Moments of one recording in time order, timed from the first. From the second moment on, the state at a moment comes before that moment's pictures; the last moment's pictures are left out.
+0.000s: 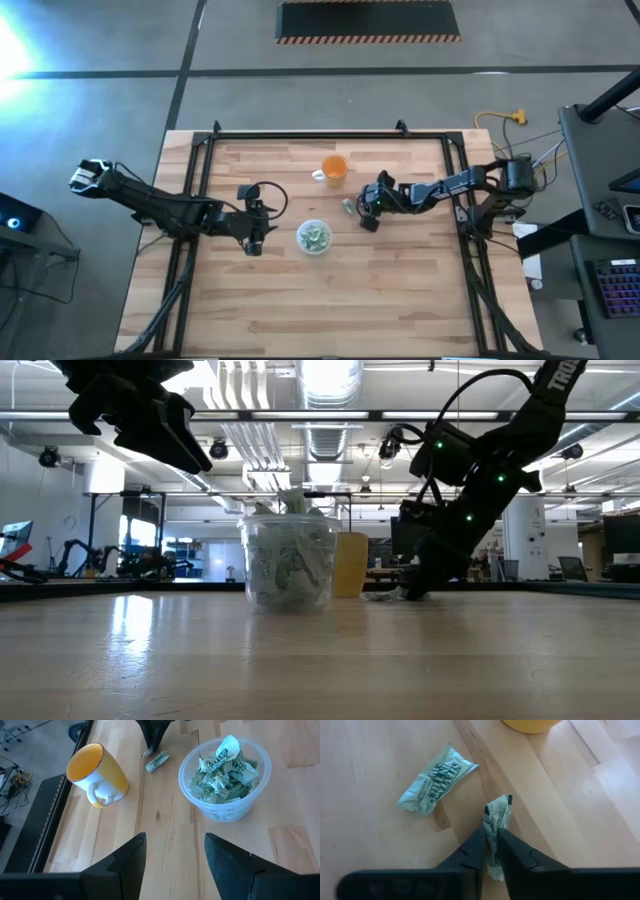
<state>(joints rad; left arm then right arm) -0.28 1.04 0.73 -0.44 -0.51 0.01 -0.17 1.66 0.61 0.10 0.26 0.14</state>
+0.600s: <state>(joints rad) -0.28 1.04 0.73 -0.44 -0.51 0.01 -0.05 1.45 0.68 0.09 0.25 0.09</state>
